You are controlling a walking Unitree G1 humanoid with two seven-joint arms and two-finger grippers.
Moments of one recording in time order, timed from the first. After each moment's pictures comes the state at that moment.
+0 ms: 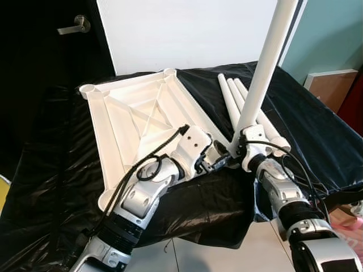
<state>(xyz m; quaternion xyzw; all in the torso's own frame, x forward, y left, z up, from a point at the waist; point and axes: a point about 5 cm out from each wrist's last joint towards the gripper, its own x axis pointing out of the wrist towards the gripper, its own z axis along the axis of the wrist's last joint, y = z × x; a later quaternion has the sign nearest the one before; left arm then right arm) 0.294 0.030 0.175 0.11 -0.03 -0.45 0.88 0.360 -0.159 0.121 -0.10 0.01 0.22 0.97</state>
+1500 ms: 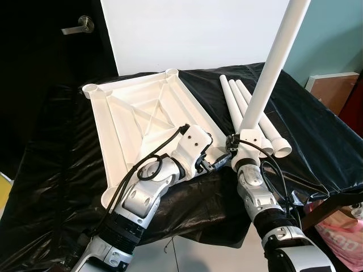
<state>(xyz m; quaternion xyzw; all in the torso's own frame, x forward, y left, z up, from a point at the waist) 0.294 0.028 0.175 0.10 -0.03 -0.45 0.89 0.347 -0.127 0.108 0.00 -0.01 -0.04 1.00</state>
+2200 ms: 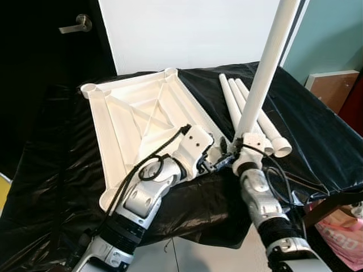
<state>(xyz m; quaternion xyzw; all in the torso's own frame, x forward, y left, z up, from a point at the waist) 0.293 0.026 0.175 0.10 -0.03 -0.45 0.88 0.334 -0.141 0.111 0.01 -0.04 0.02 1.00</state>
